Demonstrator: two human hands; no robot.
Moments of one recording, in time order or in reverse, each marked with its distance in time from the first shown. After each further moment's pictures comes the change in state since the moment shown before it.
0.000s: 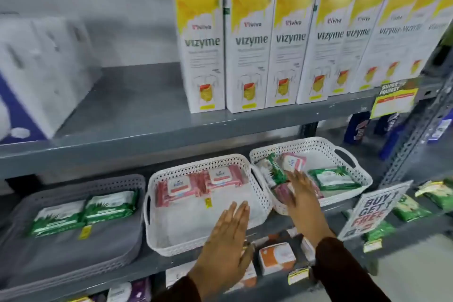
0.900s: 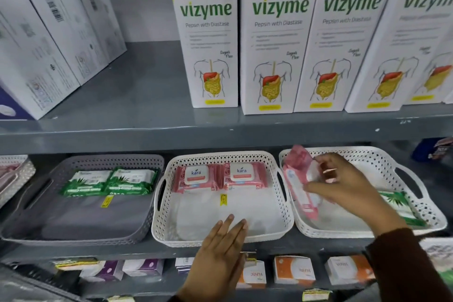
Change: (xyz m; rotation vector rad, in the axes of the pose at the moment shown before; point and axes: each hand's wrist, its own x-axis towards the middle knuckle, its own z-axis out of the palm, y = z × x) left_hand 0.000 -0.019 0.042 0.151 0.165 -0.114; right_hand 0.102 0.000 -0.057 0.447 -0.468 0.155
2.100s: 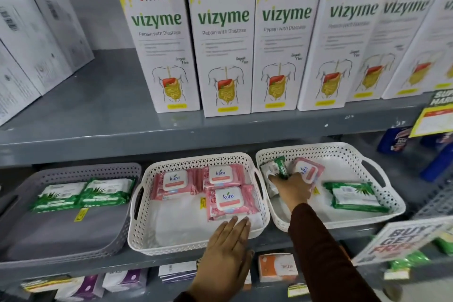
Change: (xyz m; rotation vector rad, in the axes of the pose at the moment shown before) left_hand 0.034 0.044 0.011 0.023 -0.086 -0.031; right_hand 0.076 0.083 0.080 -0.017 0.360 0.430
